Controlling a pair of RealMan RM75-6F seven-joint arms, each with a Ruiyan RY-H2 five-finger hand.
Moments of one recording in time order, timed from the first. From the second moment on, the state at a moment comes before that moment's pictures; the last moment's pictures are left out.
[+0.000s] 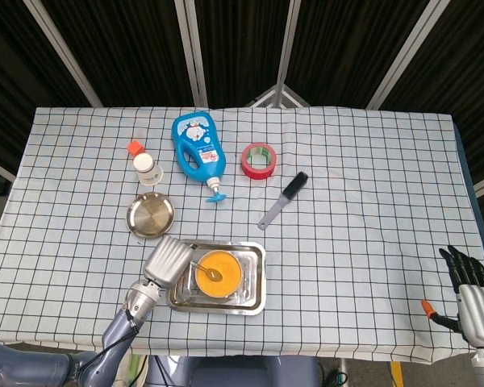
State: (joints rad) left arm -0.67 -1.70 -0.01 -1.64 1.18 1.26 0.92; right arm -0.01 -1.05 0.03 -1.73 -1.47 1.47 0.08
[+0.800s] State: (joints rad) left arm -0.66 -1.68 -0.03 -1.65 1.19 1.24 0.92; right arm -0.01 -1.05 0.03 -1.73 -1.47 1.47 0.08
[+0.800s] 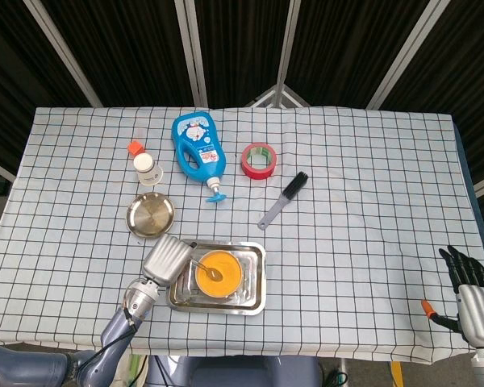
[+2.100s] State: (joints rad) left arm -0.65 -1.68 -0.07 -1.67 1.13 1.21 0.94; right arm -0.01 -1.05 0.03 -1.73 -1.47 1.47 0.07
